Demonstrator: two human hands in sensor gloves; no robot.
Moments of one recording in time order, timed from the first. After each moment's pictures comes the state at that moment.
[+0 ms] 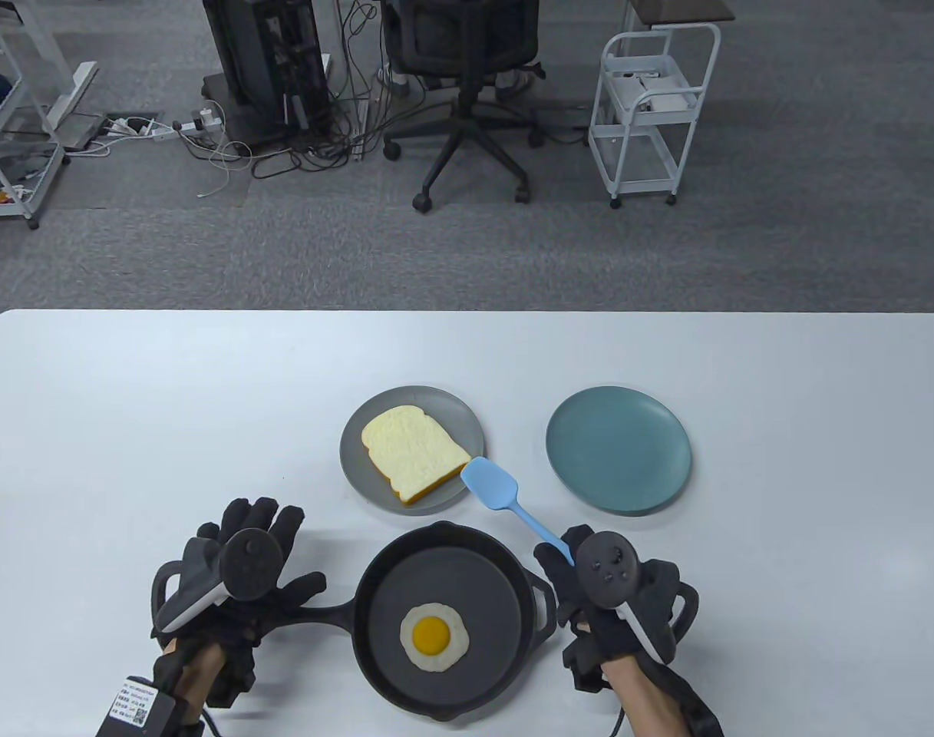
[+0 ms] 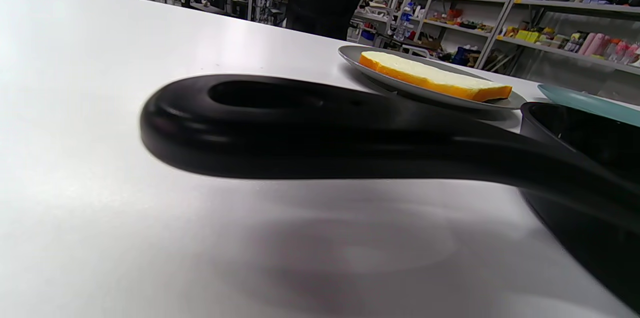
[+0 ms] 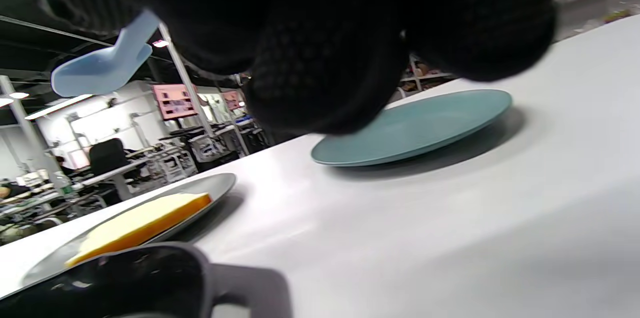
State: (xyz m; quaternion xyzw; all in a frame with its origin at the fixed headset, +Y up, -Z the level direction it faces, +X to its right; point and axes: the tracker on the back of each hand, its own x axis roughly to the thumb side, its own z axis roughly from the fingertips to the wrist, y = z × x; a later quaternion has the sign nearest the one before) left_hand -0.287 -0.722 -0.293 -0.12 -0.08 0.06 0.99; right_hand 0.124 -0.694 -0.265 -0.06 -0.08 0.98 0.19
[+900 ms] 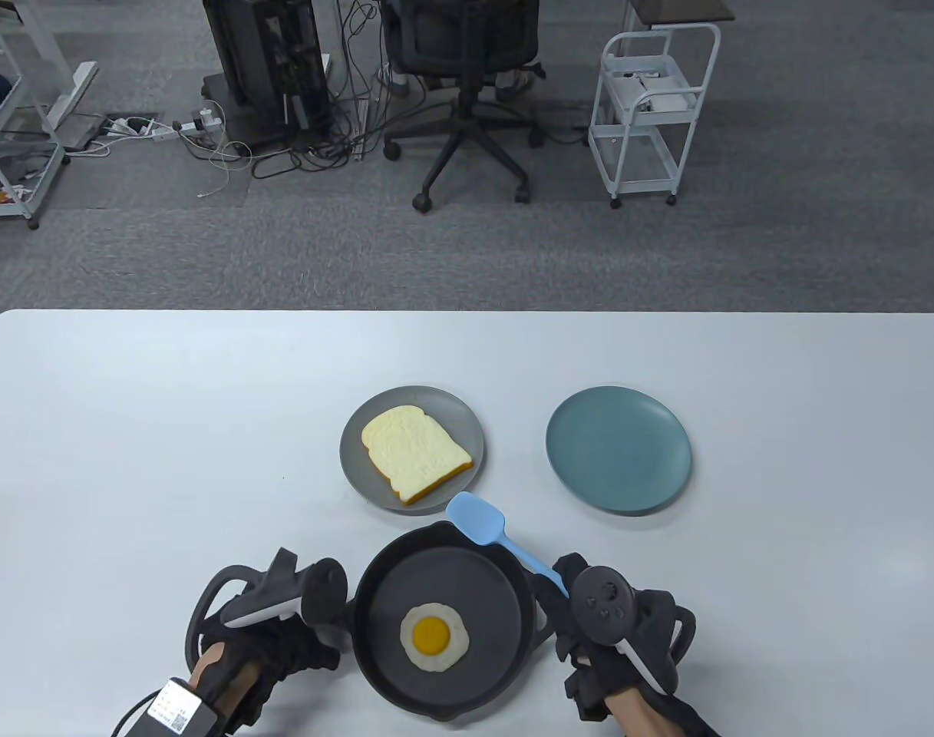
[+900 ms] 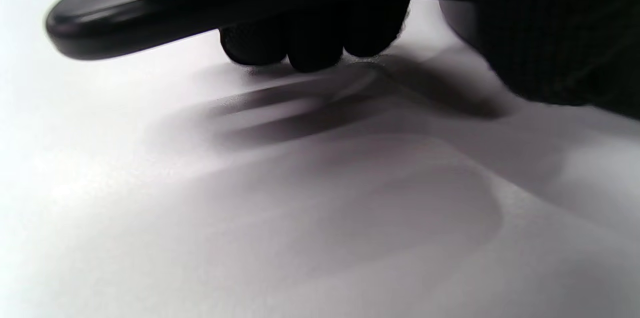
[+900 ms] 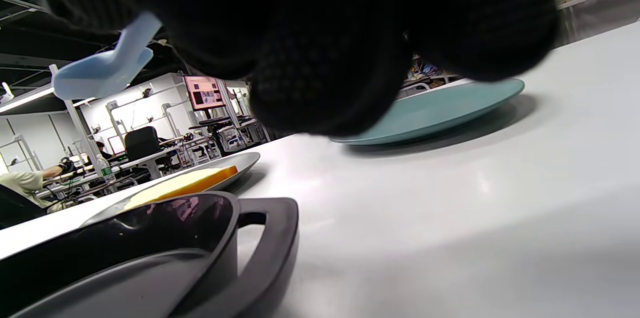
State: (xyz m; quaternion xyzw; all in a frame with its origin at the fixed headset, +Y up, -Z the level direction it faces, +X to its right) left_hand -0.226 -0.747 -0.280 -0.26 -0.16 -0.12 0.95; right_hand 0.123 -0.710 -0.248 -0.03 -0.08 0.98 0.18
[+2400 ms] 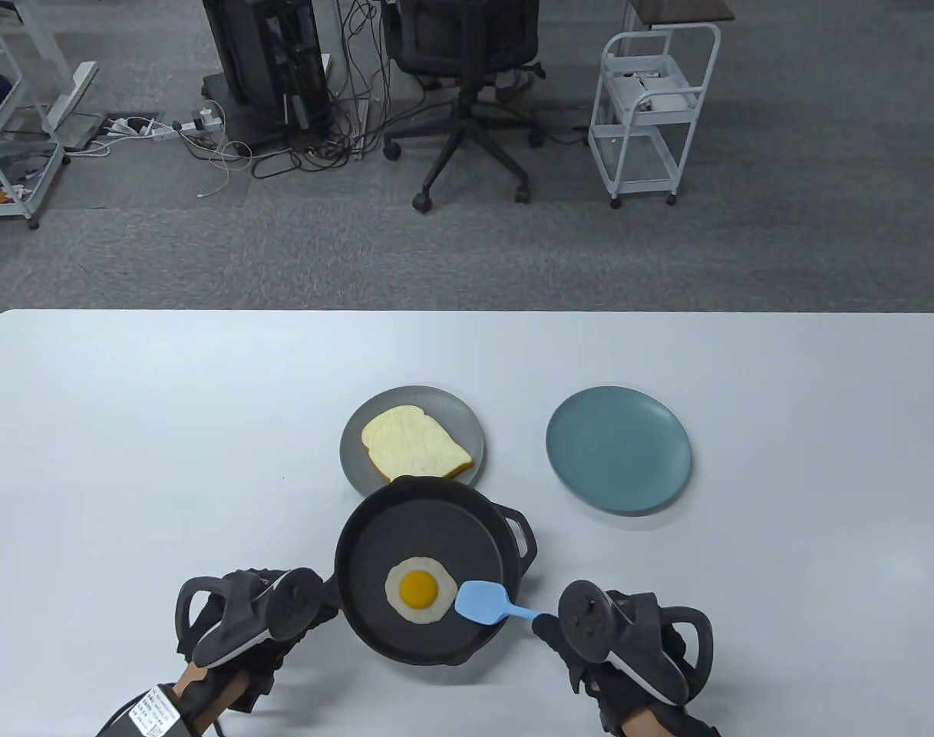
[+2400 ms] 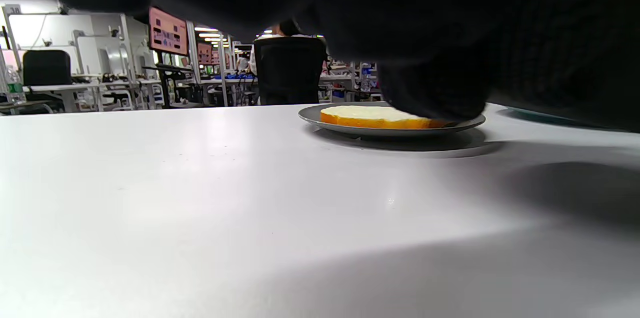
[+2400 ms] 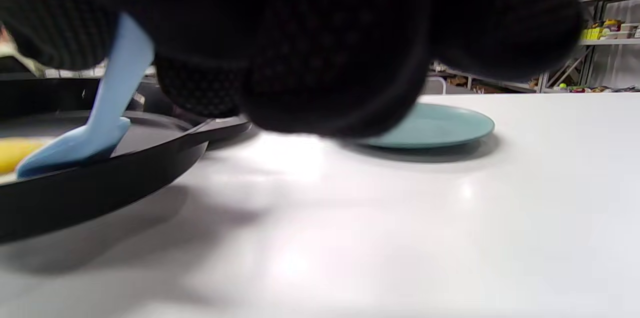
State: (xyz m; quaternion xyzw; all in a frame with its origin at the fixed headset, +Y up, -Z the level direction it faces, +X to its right) left_hand -0.242 -0.709 -0.264 0.00 -0.11 -0.05 0.99; right_hand 0.112 -0.678 -0.225 0.02 0.01 1.00 0.02
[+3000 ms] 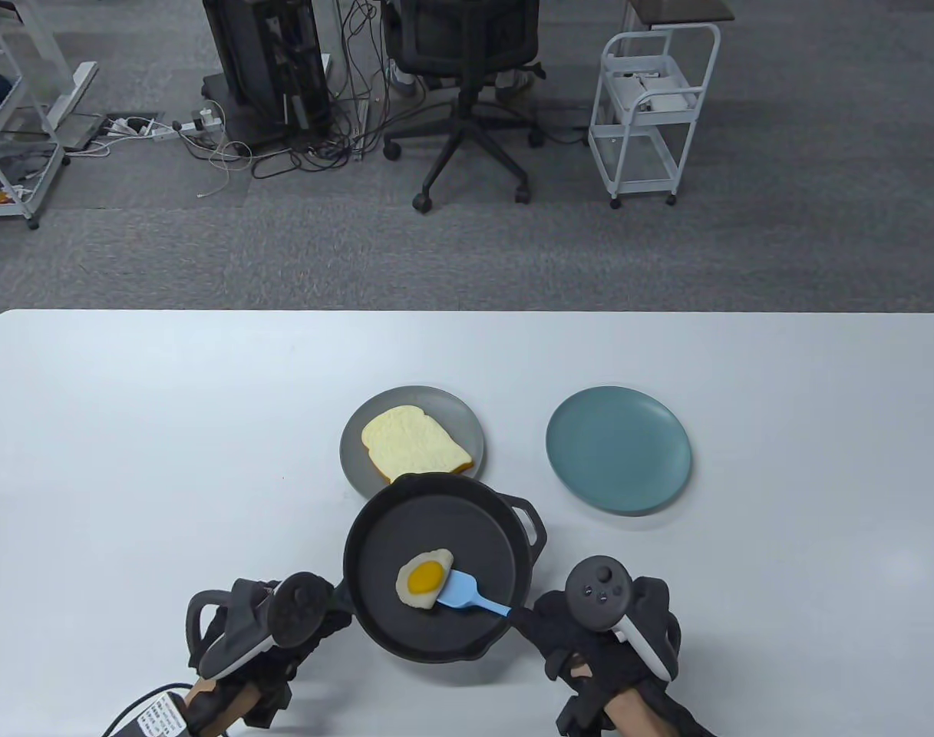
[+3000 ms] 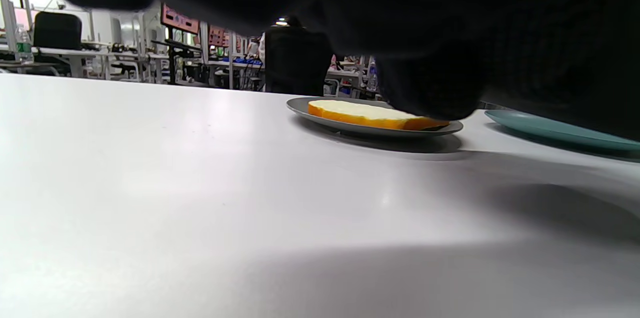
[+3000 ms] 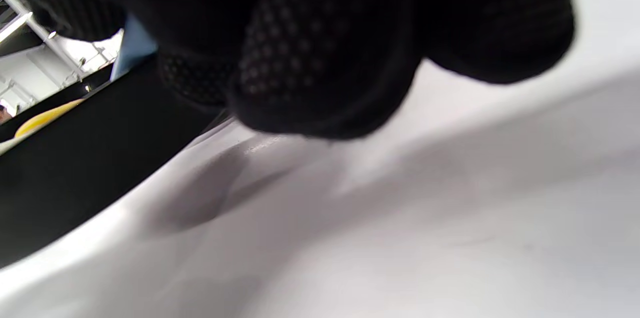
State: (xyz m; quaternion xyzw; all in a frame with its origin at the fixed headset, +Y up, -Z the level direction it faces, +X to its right) left_hand -0.232 -0.711 -0.253 -0.01 -0.10 0.01 0.99; right_hand 0.118 -0.726 -0.248 -0.02 0.12 0.96 0.26
